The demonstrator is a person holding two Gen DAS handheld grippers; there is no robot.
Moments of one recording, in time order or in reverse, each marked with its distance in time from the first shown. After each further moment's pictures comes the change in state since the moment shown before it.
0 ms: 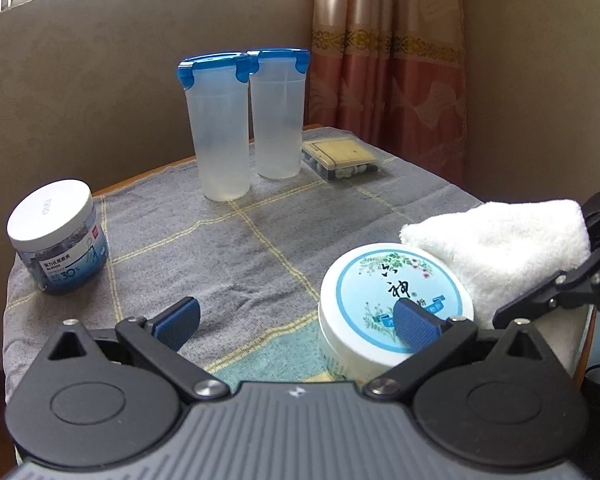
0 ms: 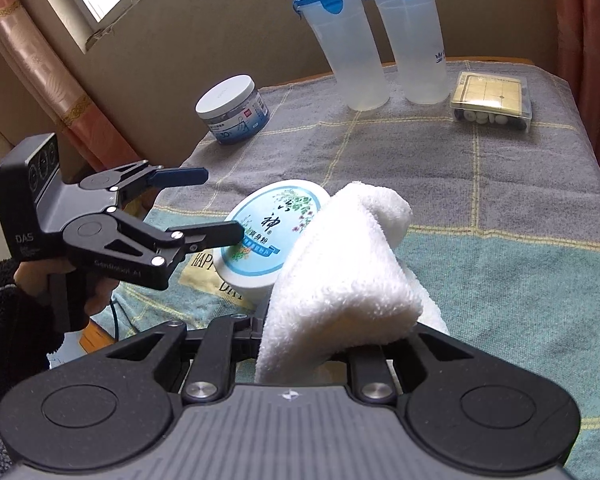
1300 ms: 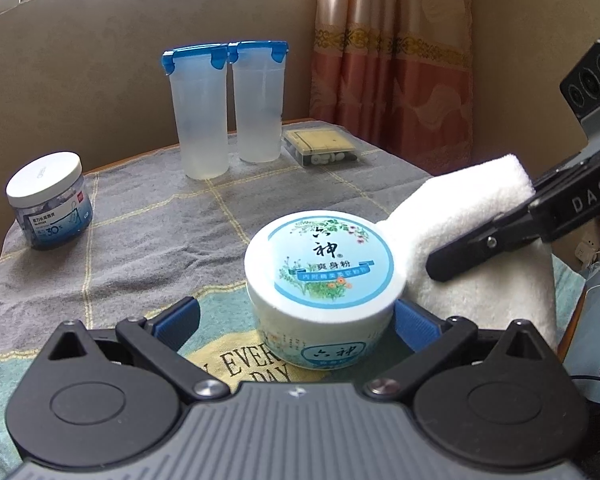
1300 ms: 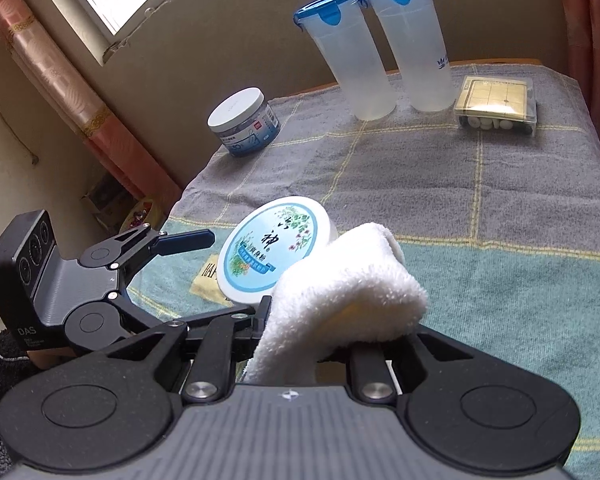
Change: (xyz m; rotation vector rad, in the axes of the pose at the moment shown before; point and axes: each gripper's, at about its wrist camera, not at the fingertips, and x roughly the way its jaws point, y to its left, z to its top) left arm -0.013 -0.052 -0.028 -0.068 -0.019 0.059; right arm -0.007 -0.022 0.010 0.010 -0.028 0.081
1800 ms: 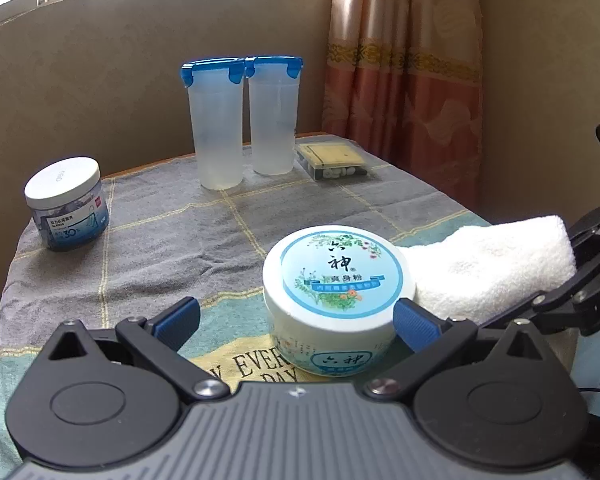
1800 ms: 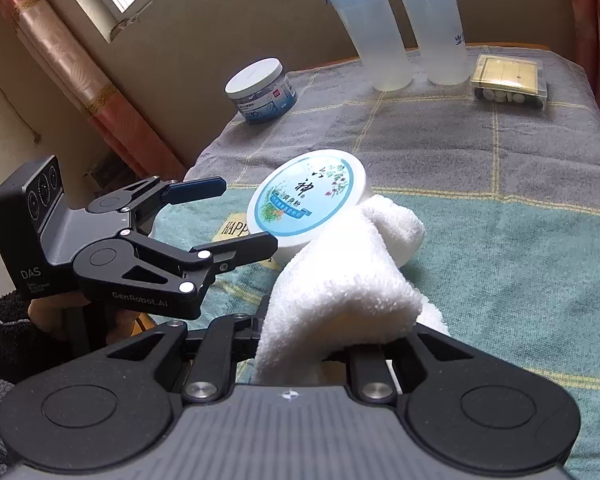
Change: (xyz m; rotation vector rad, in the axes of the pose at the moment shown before) left arm -0.013 0.003 0.002 -0.030 -0.040 0.019; right arm -0.003 0.025 -0.032 -0.017 0.048 -0.002
